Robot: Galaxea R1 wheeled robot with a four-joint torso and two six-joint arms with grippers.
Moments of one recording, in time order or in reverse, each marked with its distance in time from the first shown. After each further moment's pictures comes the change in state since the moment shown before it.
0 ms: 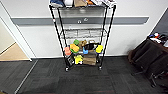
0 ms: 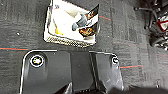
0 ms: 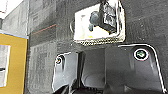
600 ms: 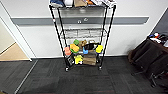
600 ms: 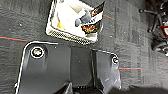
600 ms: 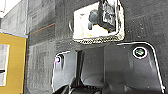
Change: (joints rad) left arm 0.011 0.012 -0.014 -0.048 0.008 -0.047; right arm -0.006 0.004 -0.007 0.000 -0.002 0.000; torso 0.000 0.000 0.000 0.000
